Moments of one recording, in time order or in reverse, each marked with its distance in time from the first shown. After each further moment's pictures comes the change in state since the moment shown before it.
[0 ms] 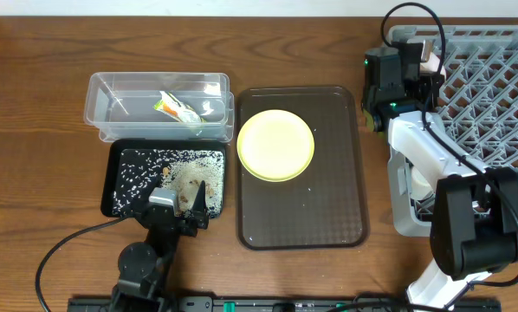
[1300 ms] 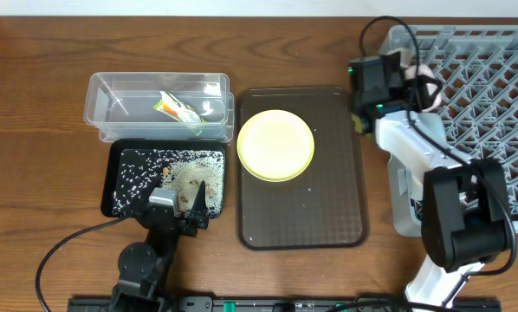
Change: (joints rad) left arm 0.000 0.000 0.000 0.000 0.000 0.000; right arm 0.067 0.053 0.010 -0.126 0.016 -0.086
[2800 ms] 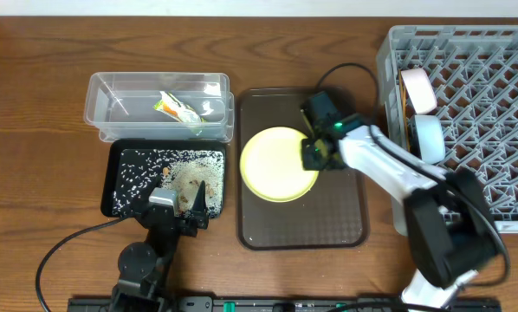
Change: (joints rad) left arm 0.000 0.000 0.000 0.000 0.000 0.000; right arm 0.185 -0.089 -0.035 -0.517 -1.115 0.683
